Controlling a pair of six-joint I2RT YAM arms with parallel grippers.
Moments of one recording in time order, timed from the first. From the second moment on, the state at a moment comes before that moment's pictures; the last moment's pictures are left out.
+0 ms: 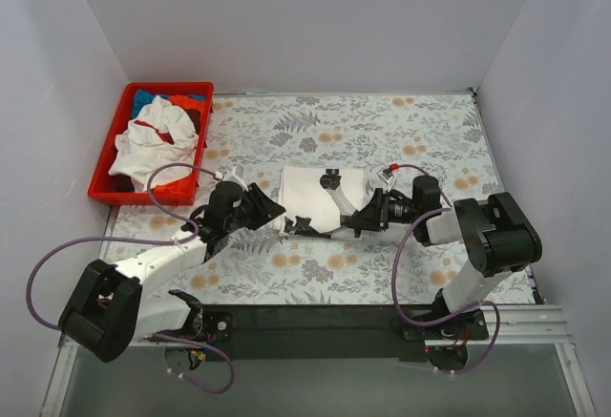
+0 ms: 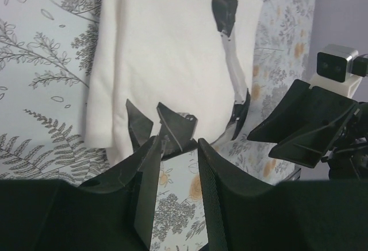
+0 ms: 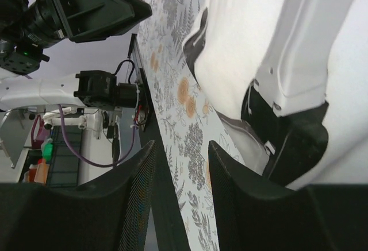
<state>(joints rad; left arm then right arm) -0.52 1.21 0.47 0.18 0.14 -0.96 0.22 1.68 0.40 0.81 -1.14 0.77</state>
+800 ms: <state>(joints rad) -0.71 1.53 0.56 0.26 0.13 -1.05 0.20 1.90 0.52 0.84 -1.00 0.84</state>
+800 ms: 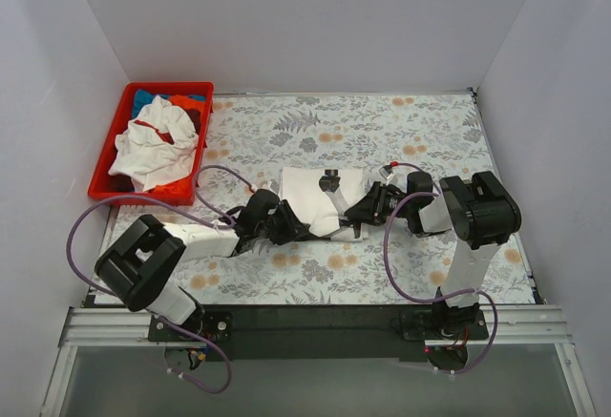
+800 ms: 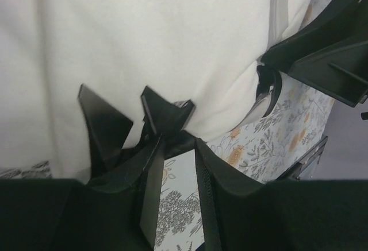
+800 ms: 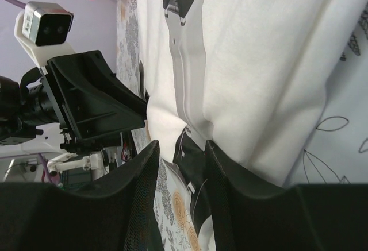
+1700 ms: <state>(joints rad) -0.64 1.23 1.03 -0.40 -0.50 -0.58 0.23 1.27 0.68 -0.30 -0.37 0.43</state>
